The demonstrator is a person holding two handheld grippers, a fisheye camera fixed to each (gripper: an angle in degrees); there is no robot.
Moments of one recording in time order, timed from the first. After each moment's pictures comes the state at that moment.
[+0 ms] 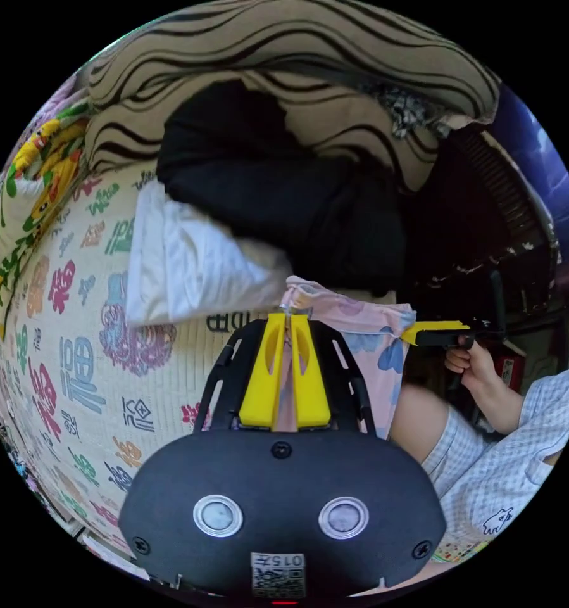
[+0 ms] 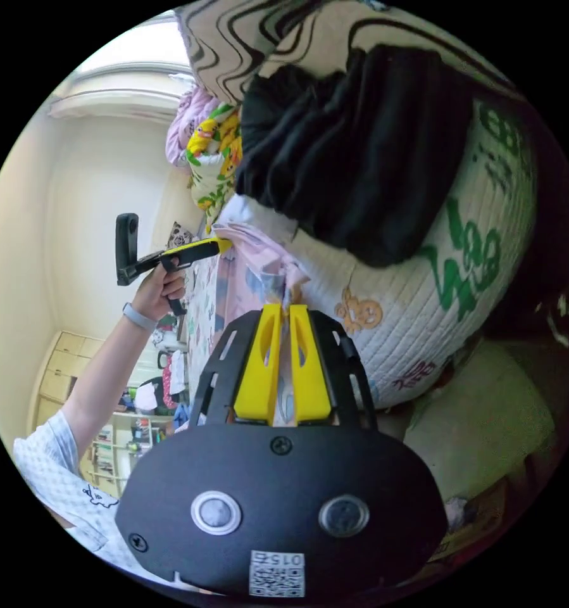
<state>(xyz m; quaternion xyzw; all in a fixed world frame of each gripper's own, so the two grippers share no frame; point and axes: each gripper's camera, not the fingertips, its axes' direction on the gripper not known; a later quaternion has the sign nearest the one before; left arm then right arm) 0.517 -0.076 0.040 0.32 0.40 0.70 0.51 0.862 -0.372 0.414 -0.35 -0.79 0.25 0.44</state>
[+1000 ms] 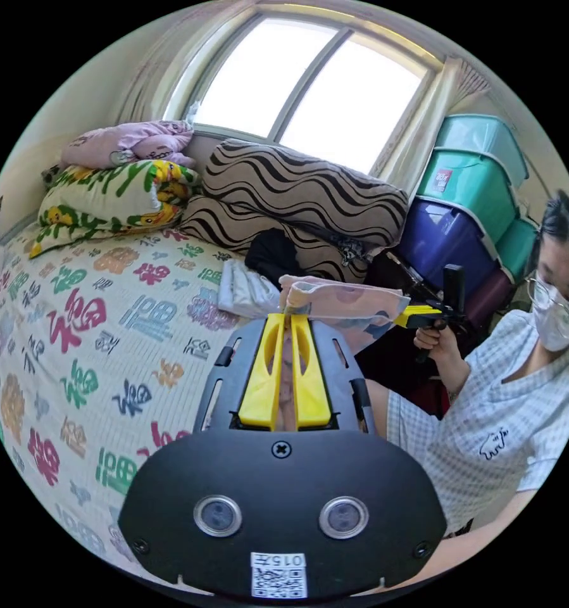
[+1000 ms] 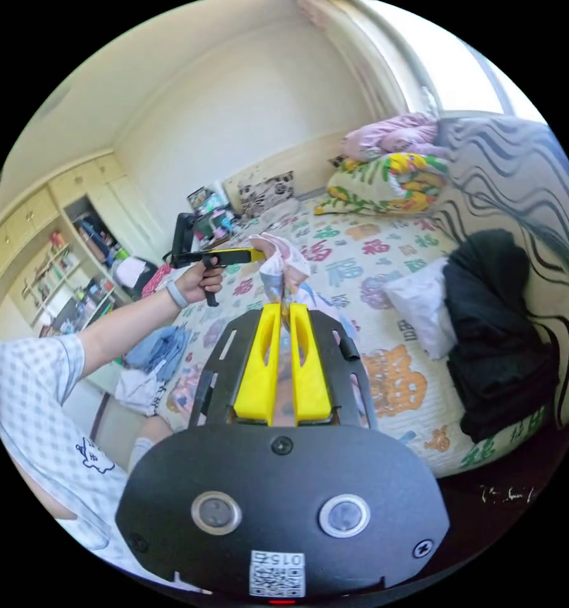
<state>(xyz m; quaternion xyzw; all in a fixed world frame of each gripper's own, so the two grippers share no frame) 0.084 -0.283 0.109 0.37 0.65 0.52 0.40 1.003 -0.417 0.158 -0.02 -0.87 0.02 0.50</state>
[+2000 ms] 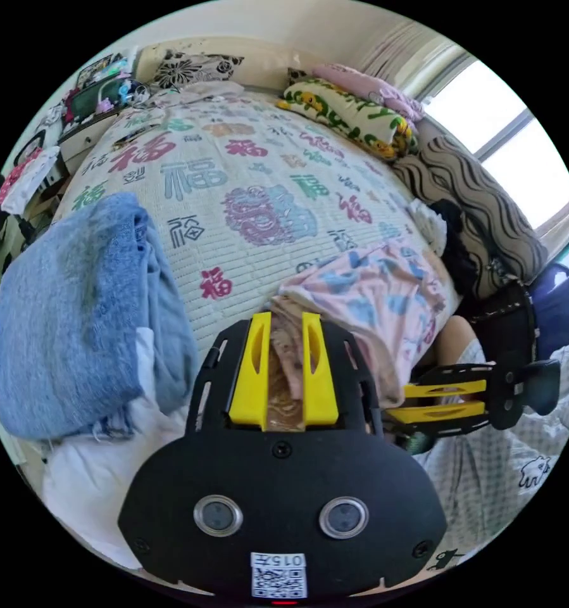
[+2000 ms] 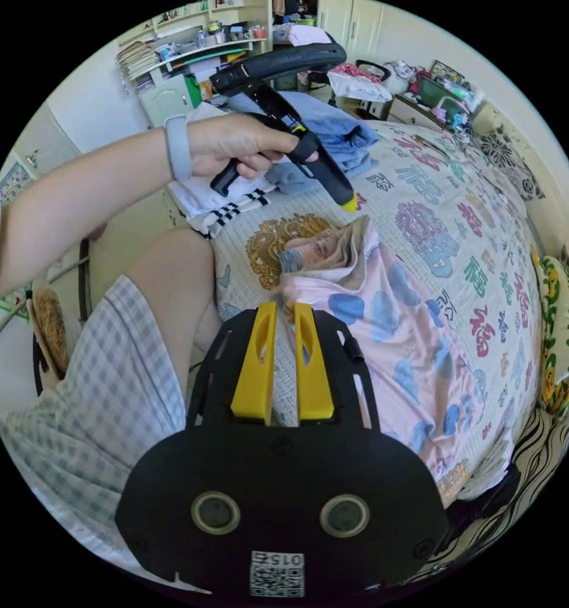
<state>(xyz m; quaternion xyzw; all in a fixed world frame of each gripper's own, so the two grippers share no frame) -0.214 -0.253 0.322 0.22 0.58 0.27 0.73 0.930 -0.236 -0.296 0.19 -0.76 -0.49 0.39</state>
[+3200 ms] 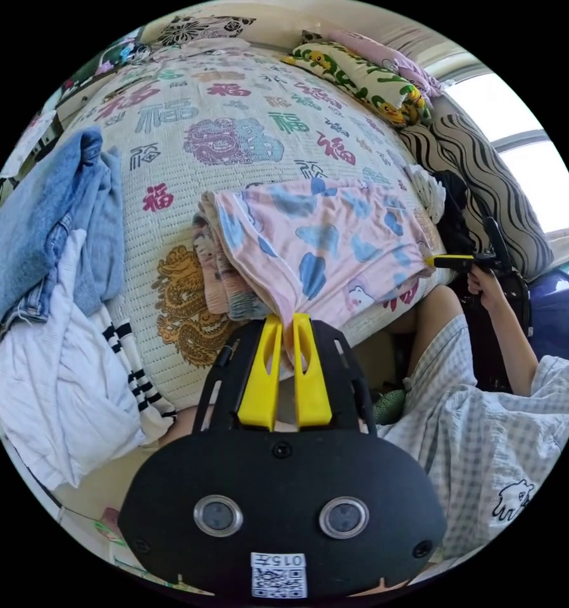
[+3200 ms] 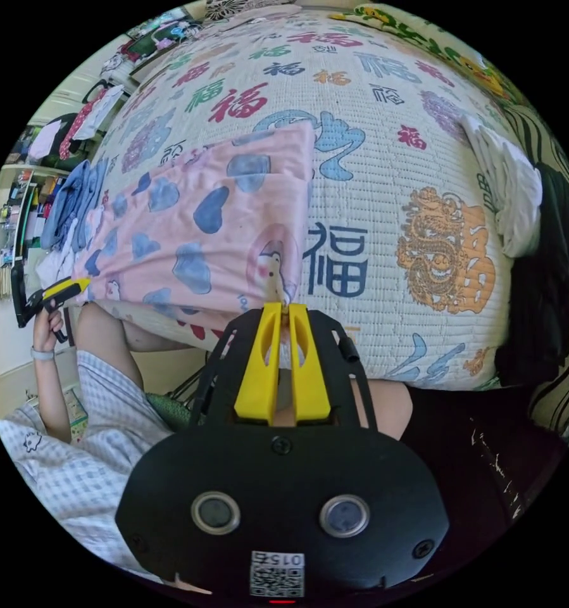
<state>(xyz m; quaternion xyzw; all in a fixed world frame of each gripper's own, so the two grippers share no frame) -0.234 -0.131 0.240 0.11 0.57 0.30 0.76 0.797 -0.372 -0.052 -0.23 -0.73 -0.37 0.53</state>
